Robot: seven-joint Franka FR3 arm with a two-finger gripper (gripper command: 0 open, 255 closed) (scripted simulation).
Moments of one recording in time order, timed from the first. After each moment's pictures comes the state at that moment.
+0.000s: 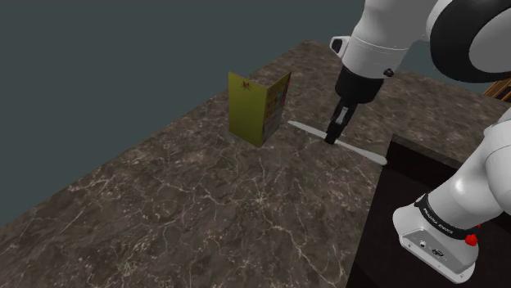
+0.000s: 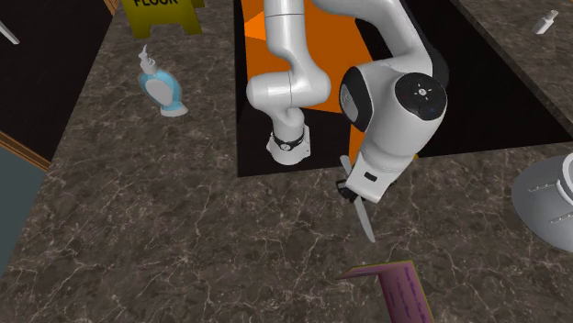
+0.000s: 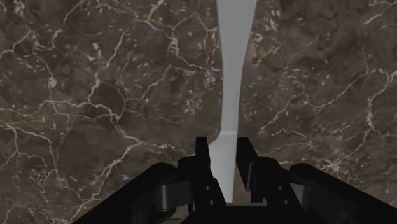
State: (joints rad) arm 0.31 -0.59 0.31 -2.55 0.19 1.97 0.13
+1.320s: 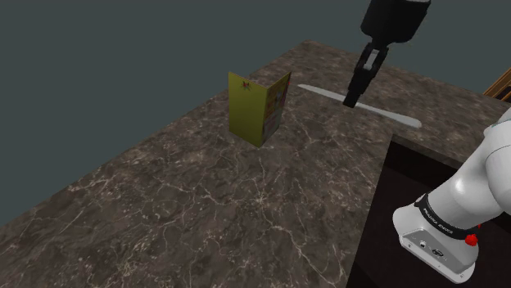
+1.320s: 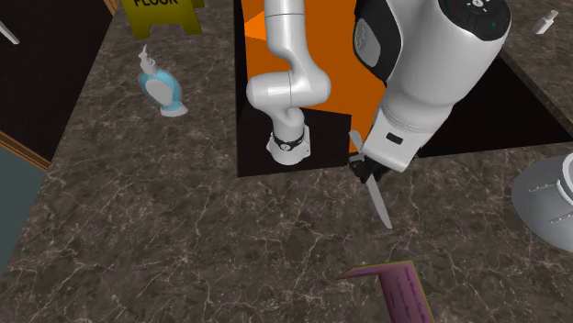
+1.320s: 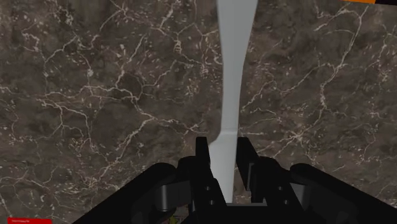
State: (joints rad) arm 0.30 -0.62 0.27 -2.29 0.16 1.69 0.14
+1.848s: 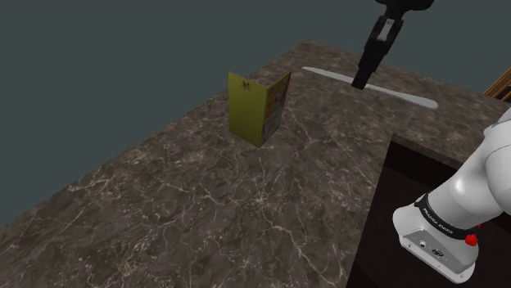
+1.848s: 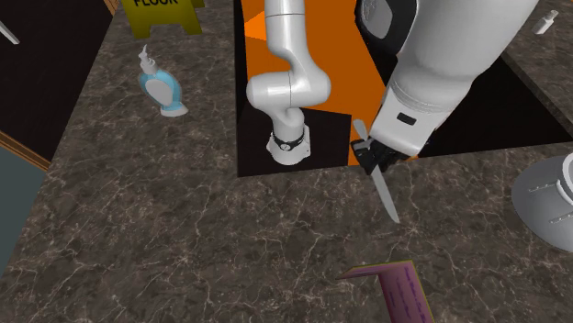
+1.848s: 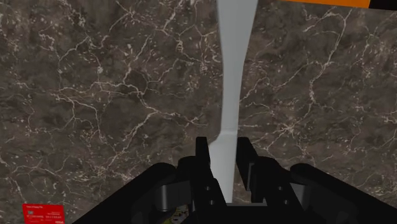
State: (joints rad) arm 0.30 -0.60 0.26 -2.18 0.15 1.59 0.14
